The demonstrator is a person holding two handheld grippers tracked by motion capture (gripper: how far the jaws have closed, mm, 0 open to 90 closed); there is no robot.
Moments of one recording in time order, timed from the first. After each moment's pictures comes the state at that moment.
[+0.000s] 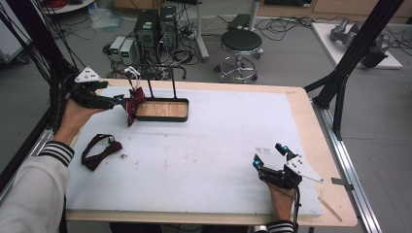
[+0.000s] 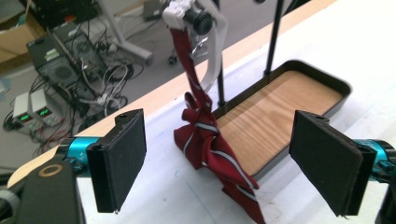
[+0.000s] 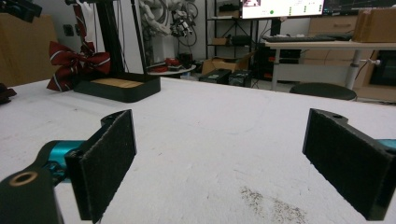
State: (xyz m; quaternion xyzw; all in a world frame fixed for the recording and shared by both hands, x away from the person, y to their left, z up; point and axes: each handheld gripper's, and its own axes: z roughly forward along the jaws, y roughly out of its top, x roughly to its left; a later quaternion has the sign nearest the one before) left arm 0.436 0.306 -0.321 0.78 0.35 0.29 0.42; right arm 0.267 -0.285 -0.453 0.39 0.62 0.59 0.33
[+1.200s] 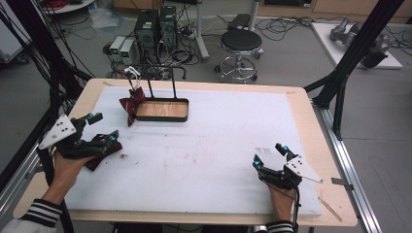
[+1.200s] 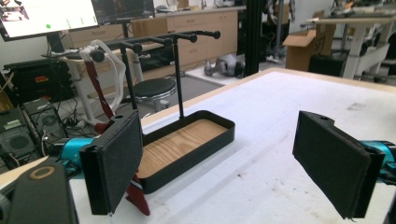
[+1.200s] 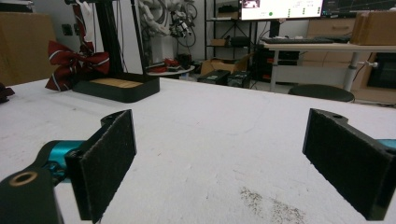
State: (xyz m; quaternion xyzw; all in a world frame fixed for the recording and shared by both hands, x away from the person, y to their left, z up) left arm 0.300 0.303 -0.365 0.68 0.28 0.30 0.60; right arm 0.265 -0.284 -0.453 0.39 0.62 0.59 0.34
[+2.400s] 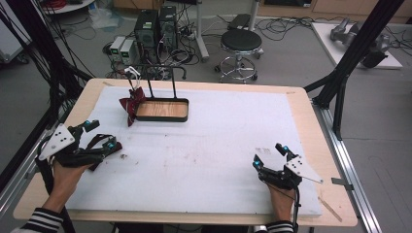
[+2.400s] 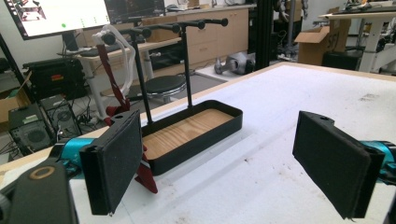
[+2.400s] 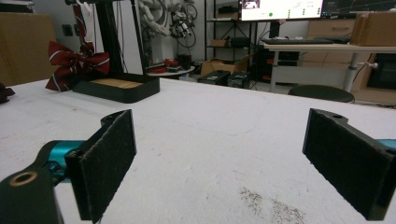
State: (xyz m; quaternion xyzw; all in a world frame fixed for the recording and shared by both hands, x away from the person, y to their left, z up) left arm 0.288 0.309 -0.380 0.68 0.29 0.32 0.59; right arm 0.266 -0.284 -0.453 0.39 0.62 0.59 0.34
